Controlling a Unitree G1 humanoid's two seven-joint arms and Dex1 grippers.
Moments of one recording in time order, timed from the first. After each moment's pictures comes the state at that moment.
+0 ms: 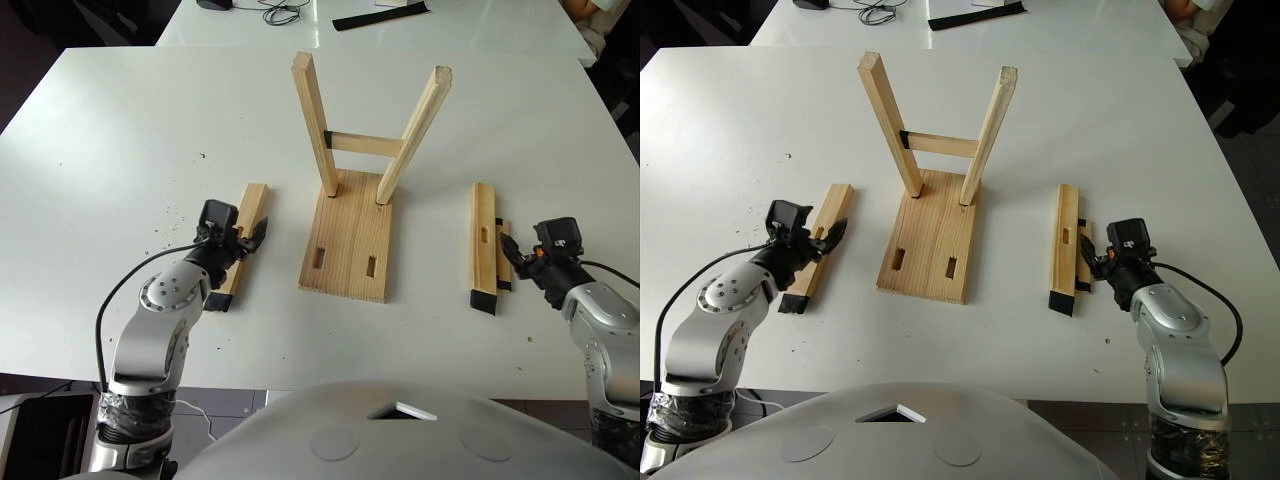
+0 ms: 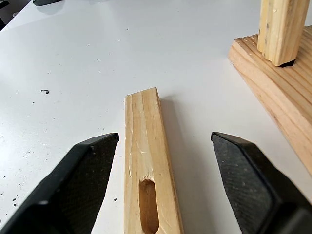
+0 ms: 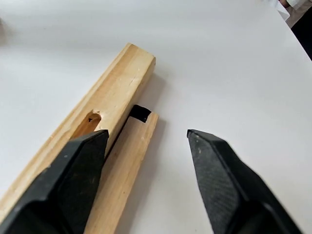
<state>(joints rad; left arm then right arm) 0.22 0.42 0.04 -0.52 -0.21 0.65 -0.26 0.34 -0.45 -0.22 -0.58 0.13 0.76 0.30</state>
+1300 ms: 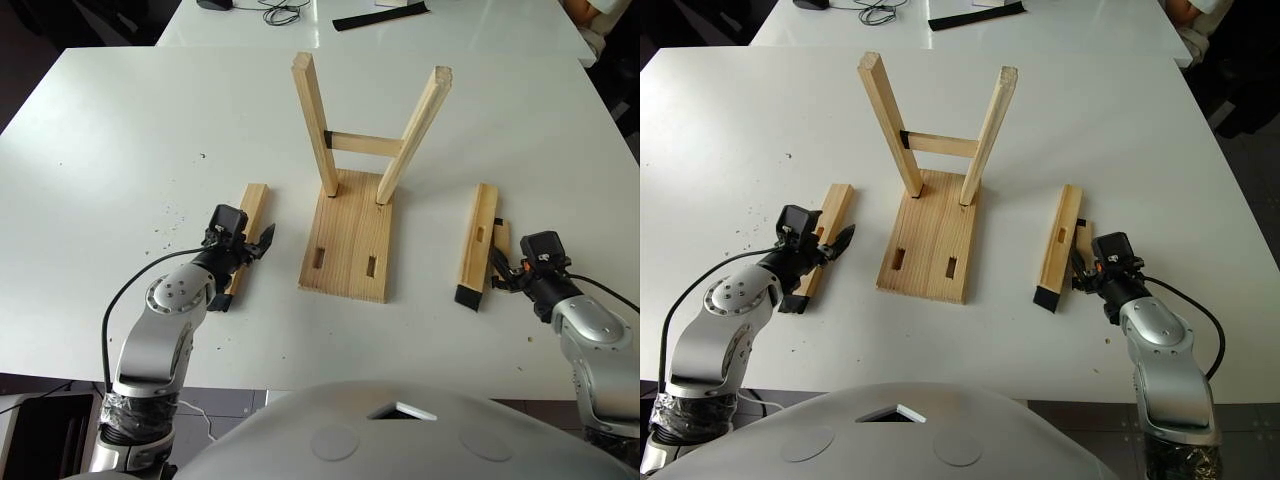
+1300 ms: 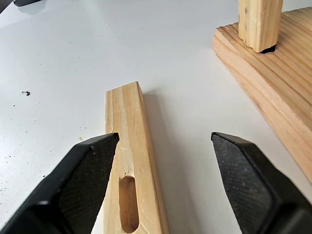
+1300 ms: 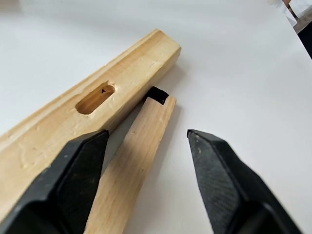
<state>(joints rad) 0.22 0.43 0.01 -0.52 -0.16 0.65 -0.31 0.42 -0.44 -0.15 -0.57 0.04 0.67 0.29</state>
